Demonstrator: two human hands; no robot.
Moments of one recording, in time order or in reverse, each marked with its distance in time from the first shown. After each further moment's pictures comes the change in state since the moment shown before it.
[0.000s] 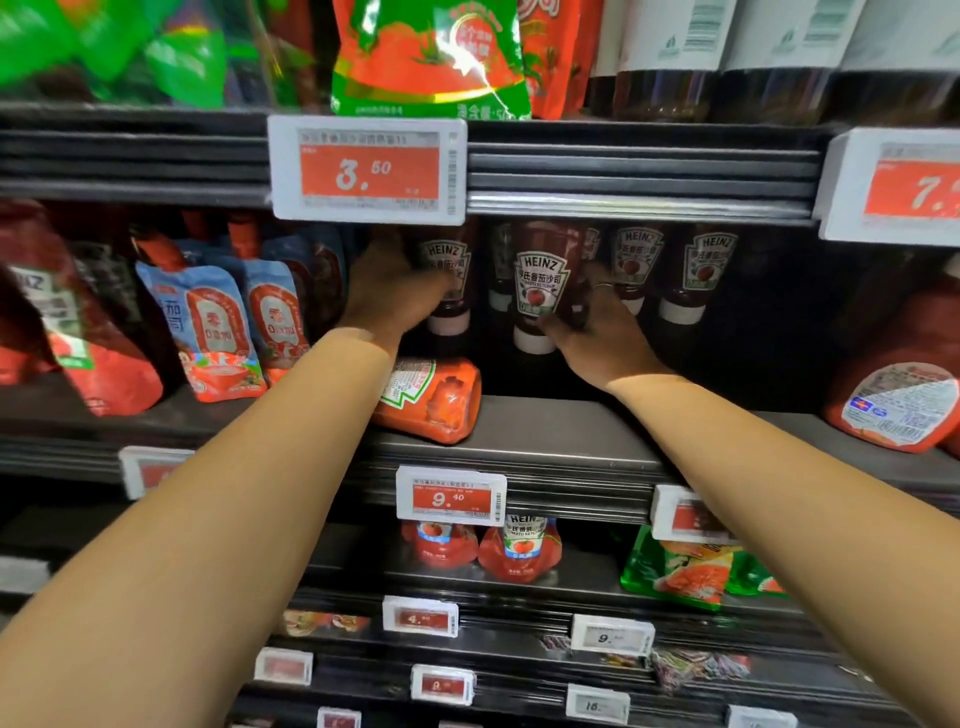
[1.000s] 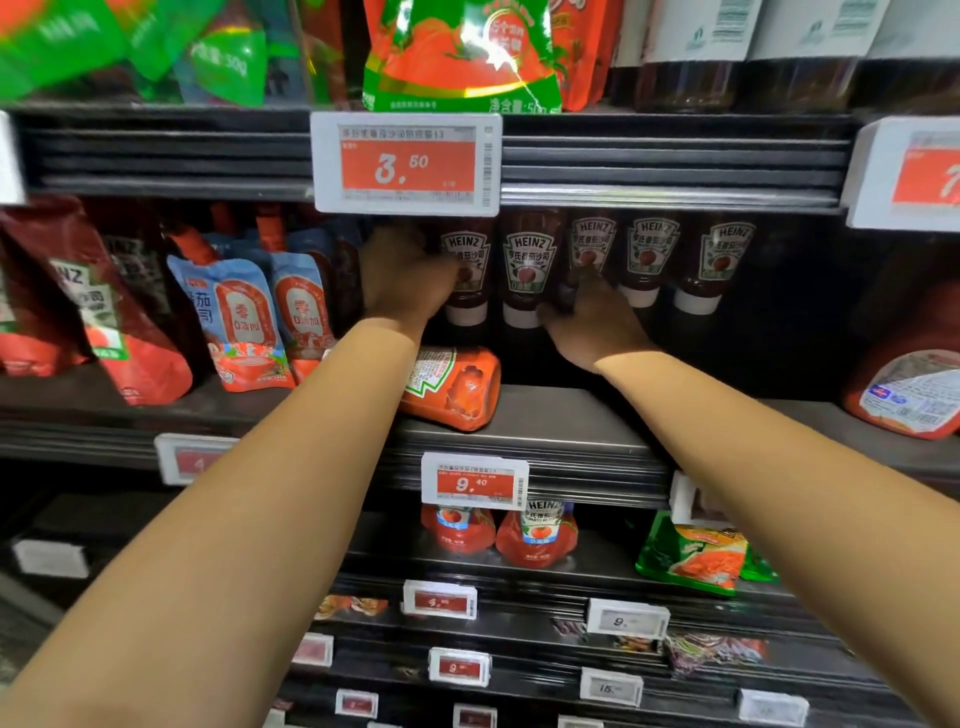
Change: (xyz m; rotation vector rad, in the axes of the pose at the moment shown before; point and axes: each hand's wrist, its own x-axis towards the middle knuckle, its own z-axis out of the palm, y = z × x) left_hand -0.012 0.013 -0.008 0.025 0.136 0.027; right_hand 0.008 -0.021 0.014 -0.284 -0.060 0.158
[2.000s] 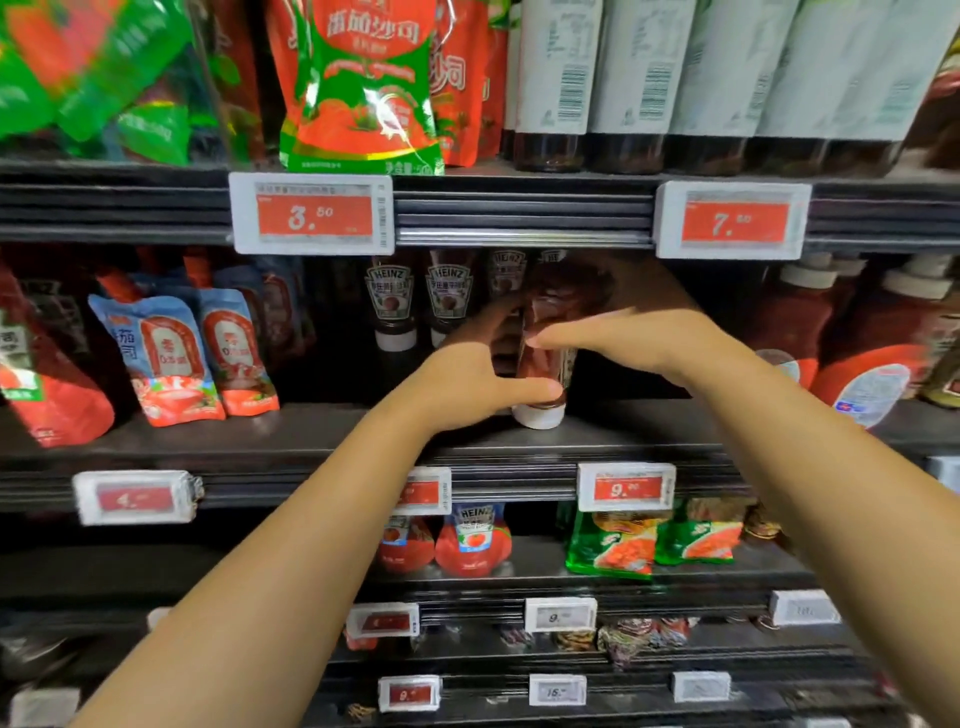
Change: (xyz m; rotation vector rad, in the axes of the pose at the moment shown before) left_hand -0.098 0.031 0.045 -0.399 -0.826 0.351; right_hand -0.088 -0.004 -0.133 0.077 -0.247 -0.028
